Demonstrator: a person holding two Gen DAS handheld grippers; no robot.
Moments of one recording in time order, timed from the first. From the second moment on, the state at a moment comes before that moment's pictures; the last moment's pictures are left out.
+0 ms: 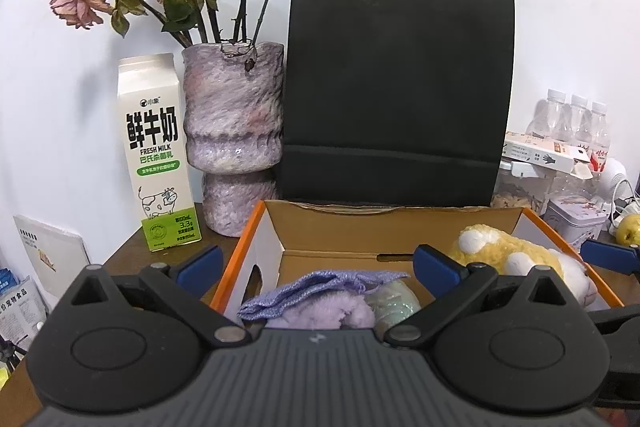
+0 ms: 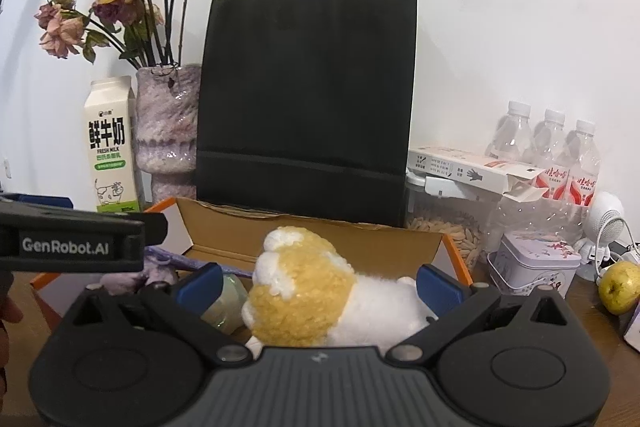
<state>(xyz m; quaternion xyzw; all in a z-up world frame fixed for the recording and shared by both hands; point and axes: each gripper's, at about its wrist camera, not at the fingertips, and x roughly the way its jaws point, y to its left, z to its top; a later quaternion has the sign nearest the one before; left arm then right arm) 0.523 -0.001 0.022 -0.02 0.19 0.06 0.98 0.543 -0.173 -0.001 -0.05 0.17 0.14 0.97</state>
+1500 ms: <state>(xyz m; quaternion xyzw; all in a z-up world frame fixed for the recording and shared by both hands) 0.339 -0.005 0.038 -0.04 0.20 0.05 0.98 0.350 -0.224 0.007 -0.02 0.15 0.14 0.98</state>
